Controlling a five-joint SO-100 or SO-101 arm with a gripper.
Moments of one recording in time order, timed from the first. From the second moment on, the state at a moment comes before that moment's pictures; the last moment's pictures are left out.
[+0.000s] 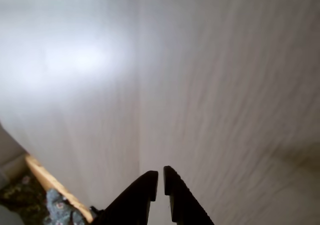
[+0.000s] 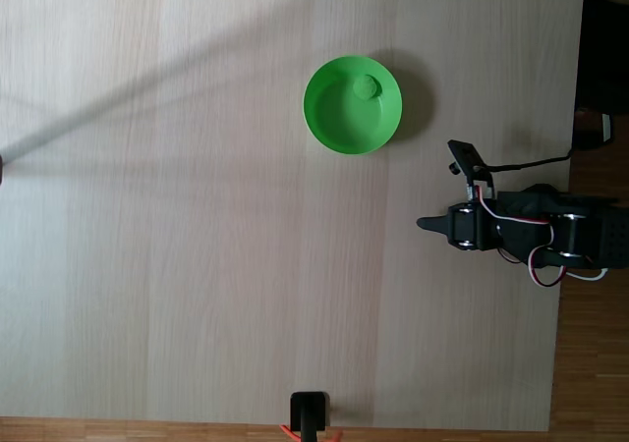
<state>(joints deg) -0.8 175.8 172.1 57.2 -6.1</state>
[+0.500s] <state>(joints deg) -1.2 175.8 172.1 58.2 -6.1</state>
